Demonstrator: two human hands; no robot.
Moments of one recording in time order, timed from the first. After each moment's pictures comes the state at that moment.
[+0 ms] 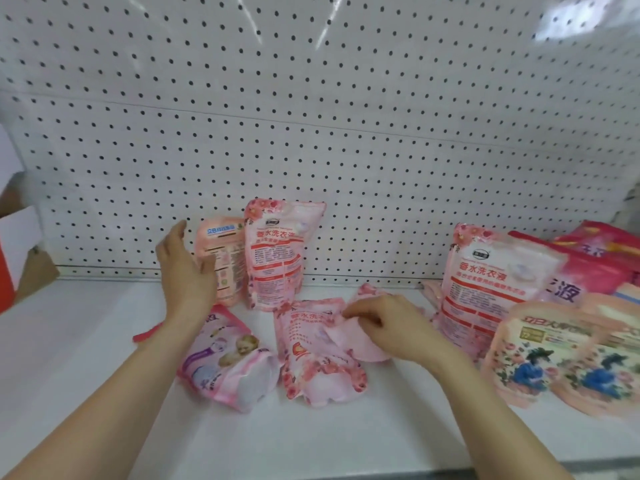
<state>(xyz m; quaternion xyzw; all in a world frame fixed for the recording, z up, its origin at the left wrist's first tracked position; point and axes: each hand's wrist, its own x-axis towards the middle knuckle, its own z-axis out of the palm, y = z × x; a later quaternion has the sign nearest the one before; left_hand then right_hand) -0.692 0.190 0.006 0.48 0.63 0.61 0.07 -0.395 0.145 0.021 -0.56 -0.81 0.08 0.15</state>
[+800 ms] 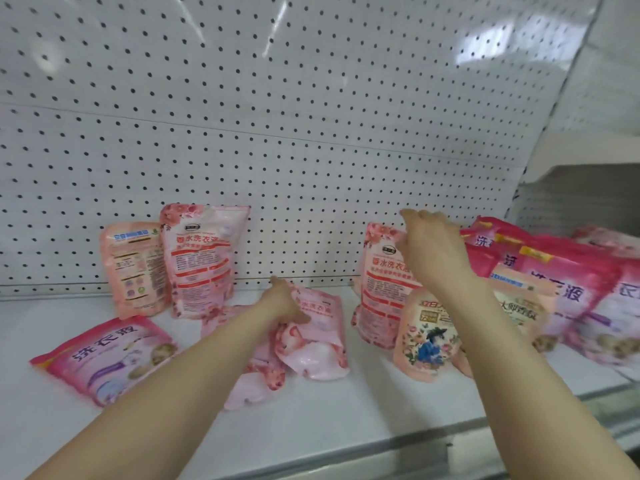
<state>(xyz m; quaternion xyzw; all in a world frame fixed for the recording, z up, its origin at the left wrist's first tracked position) -0.481 0.202 0.008 0.66 0.64 0.17 0.36 -0.274 0.133 0.115 -0.70 -0.65 -0.24 0.18</state>
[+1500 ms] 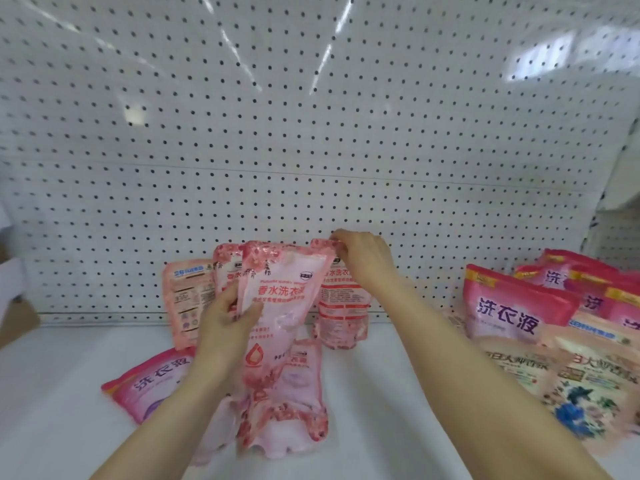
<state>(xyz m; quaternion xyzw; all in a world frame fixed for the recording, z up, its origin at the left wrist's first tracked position) -0.574 0.128 0.047 0.44 0.45 0.66 0.41 -0.377 0.248 0.106 -0.58 -0.76 -0.12 0.27</state>
